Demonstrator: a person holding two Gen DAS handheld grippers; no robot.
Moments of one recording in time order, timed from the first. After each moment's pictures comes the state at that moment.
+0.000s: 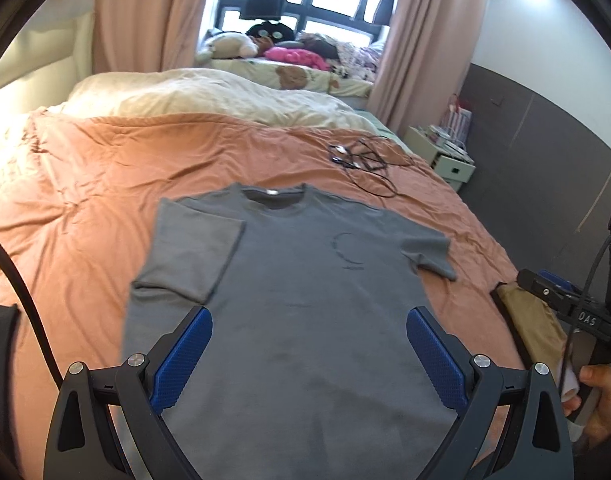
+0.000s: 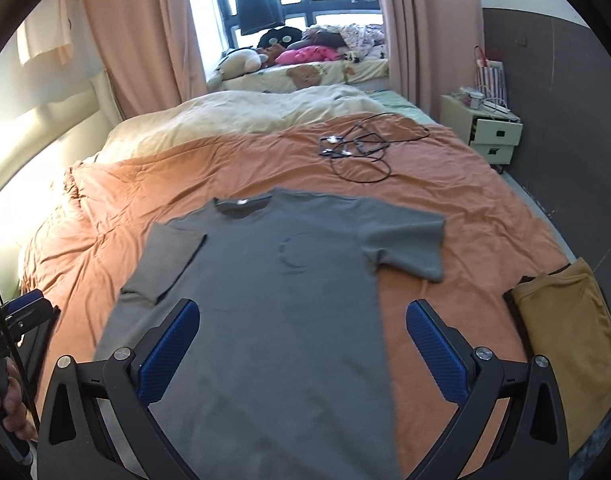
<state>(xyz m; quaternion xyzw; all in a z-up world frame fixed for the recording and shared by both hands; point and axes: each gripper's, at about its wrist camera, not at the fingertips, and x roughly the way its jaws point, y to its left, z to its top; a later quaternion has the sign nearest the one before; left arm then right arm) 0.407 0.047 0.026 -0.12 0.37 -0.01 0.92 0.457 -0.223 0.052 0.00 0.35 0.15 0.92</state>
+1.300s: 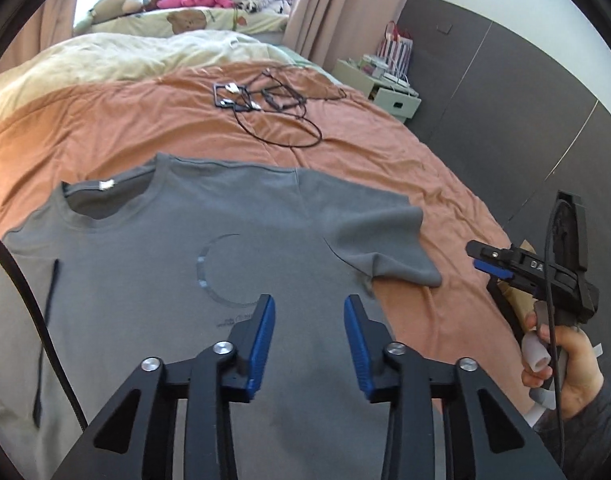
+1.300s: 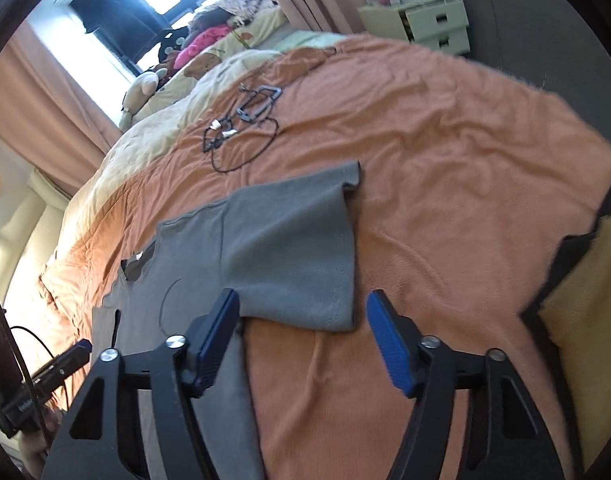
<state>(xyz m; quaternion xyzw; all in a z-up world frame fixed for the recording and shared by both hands) 0.640 -0.078 -0.093 -0.08 0.44 -0.15 0.88 0.700 -0.357 -0.094 0.21 0.43 0.12 0.87</state>
